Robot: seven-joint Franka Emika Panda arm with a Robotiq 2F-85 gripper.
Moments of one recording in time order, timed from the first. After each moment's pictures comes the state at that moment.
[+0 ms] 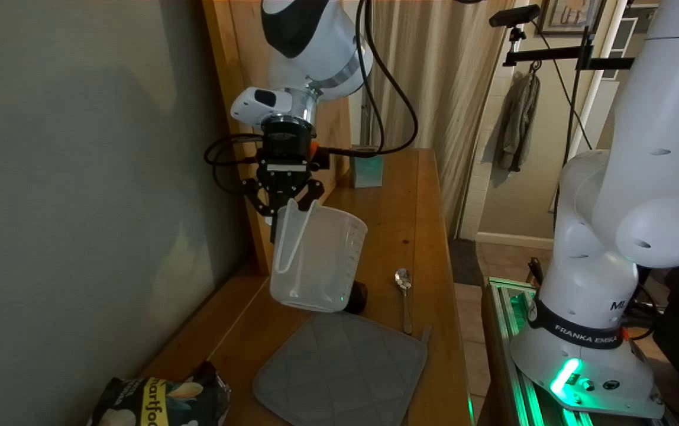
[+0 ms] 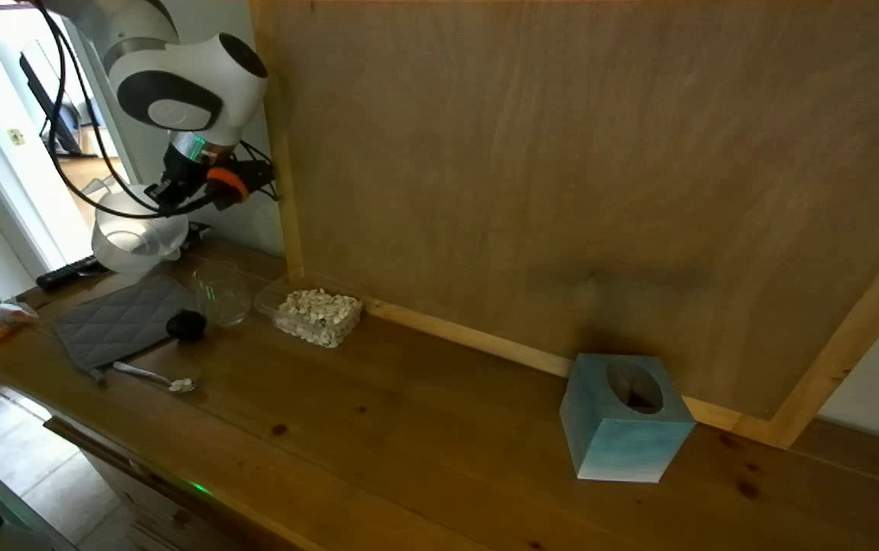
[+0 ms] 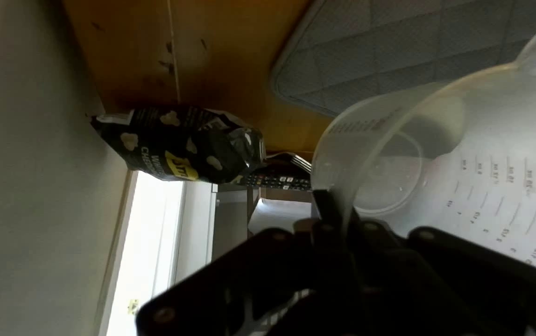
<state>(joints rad) 0.00 -0.09 0.01 -2.22 0.71 1.87 -2.07</state>
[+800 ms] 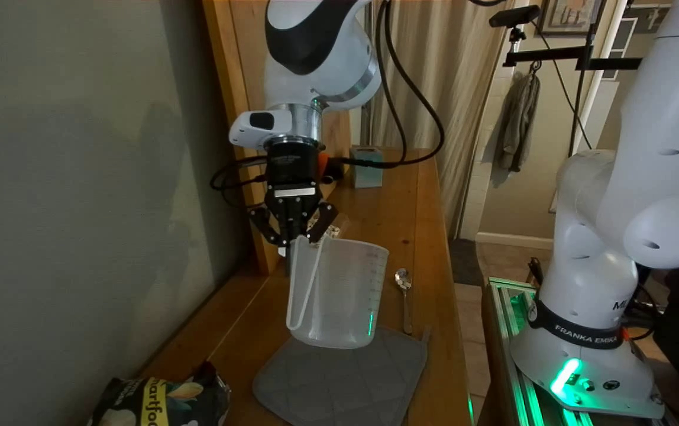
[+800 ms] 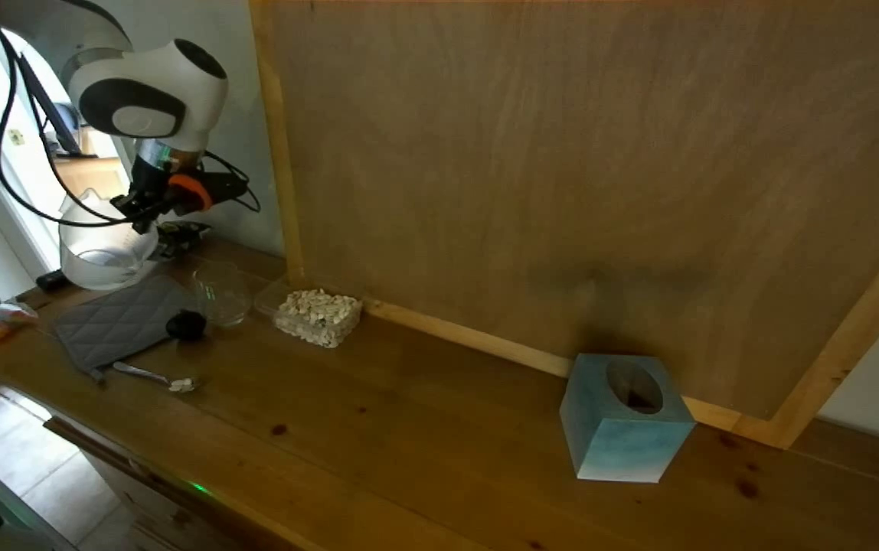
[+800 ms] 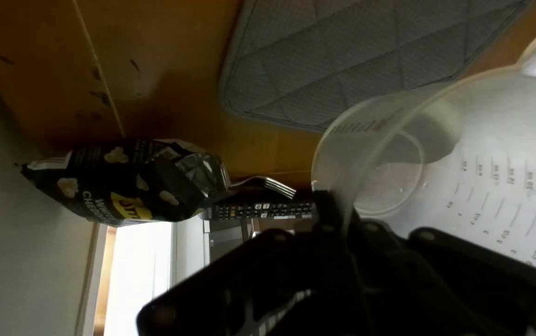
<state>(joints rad) 0.06 -0.14 0.07 -2.32 0.65 1.94 -1.86</state>
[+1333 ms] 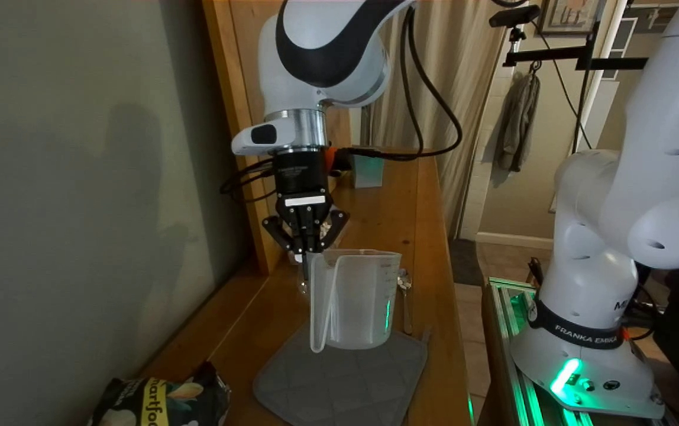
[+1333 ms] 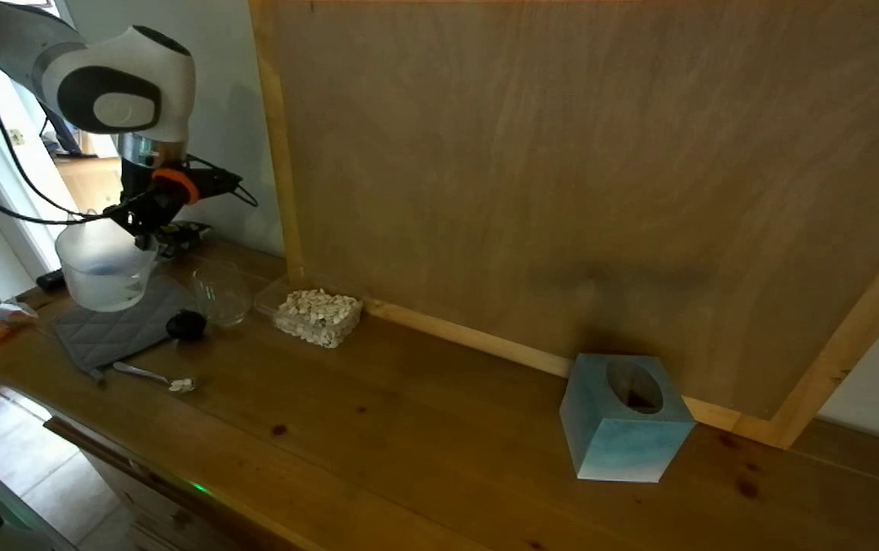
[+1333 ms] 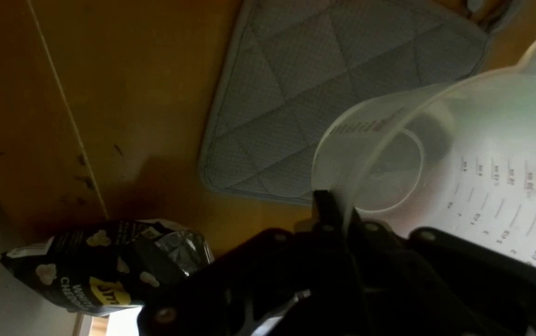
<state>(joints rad) 0.09 -0.18 0.10 -2.35 0.42 1.99 -1.67</state>
